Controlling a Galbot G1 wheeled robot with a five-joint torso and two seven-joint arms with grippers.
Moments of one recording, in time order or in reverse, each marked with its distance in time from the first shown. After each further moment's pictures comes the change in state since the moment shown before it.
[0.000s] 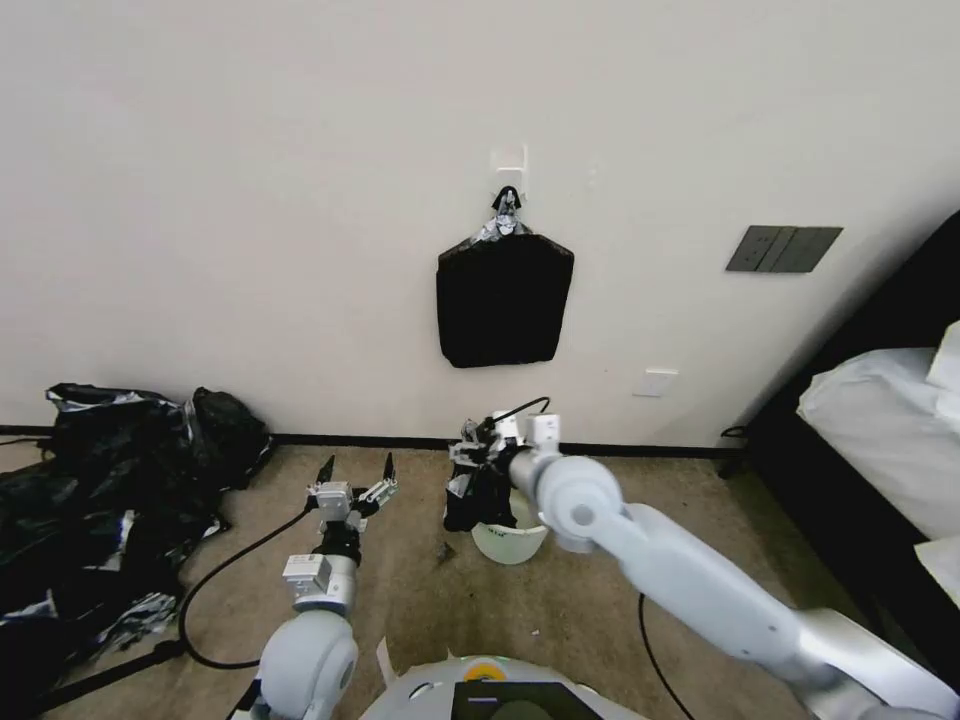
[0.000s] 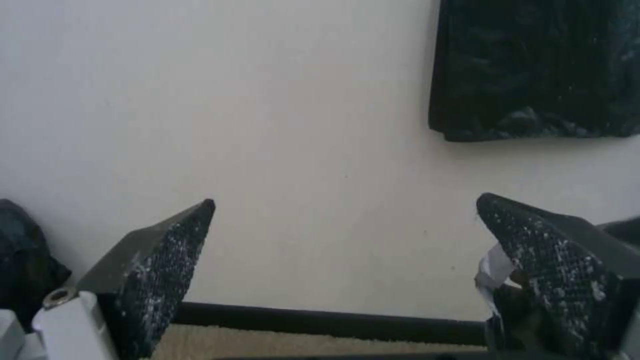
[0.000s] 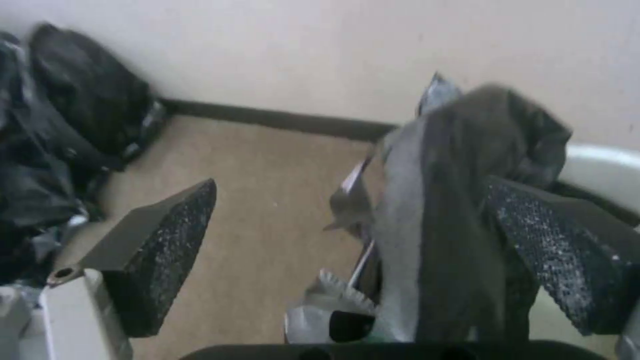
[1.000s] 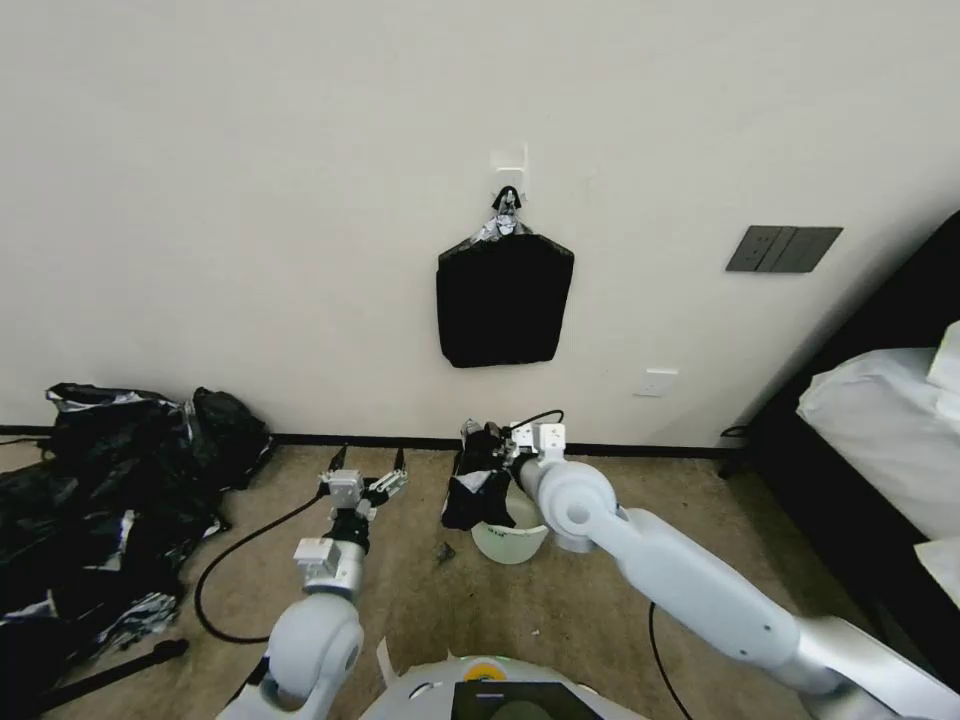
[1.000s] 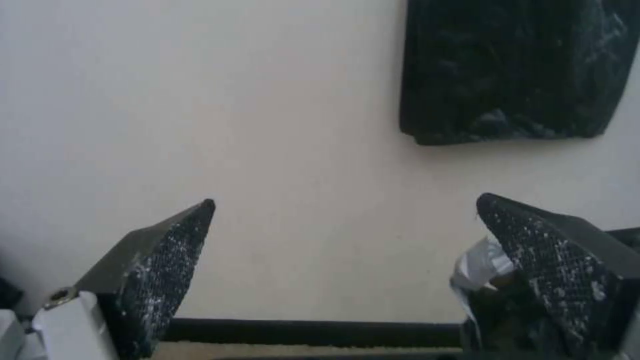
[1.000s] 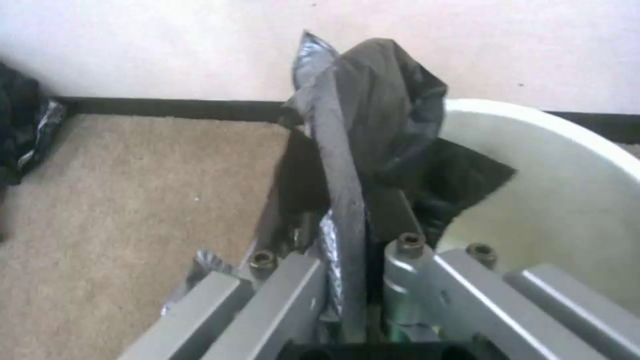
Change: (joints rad) left arm -0.102 0.057 0.047 0.027 -0.054 0.058 0.002; right arm -0.067 -0.061 0.054 -0.006 -0.003 0.026 0.079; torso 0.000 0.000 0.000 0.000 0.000
